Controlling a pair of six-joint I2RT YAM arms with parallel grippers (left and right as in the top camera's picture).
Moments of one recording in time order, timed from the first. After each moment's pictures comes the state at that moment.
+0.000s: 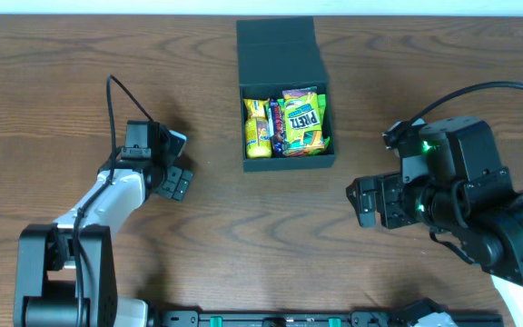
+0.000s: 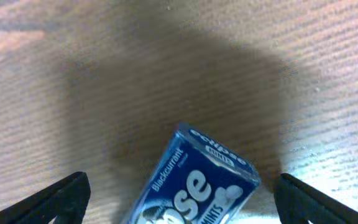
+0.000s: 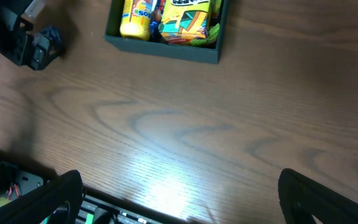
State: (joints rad) left arm -0.04 1.61 0.76 -0.35 -0.01 0.35; right arm 0.40 1.12 1.51 -1.43 -0.09 0.23
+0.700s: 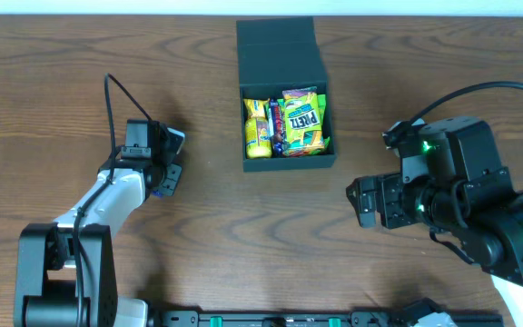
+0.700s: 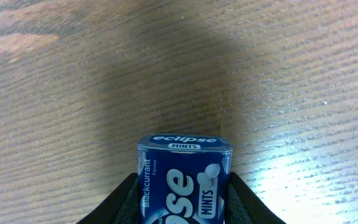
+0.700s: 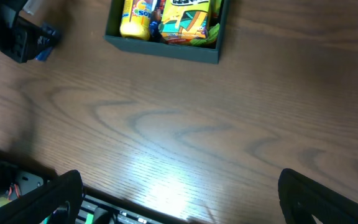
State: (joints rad) left arm -0.04 1.62 0.77 -0.34 -0.02 0.30; right arm 0.40 1.12 1.51 -1.43 -0.09 0.23
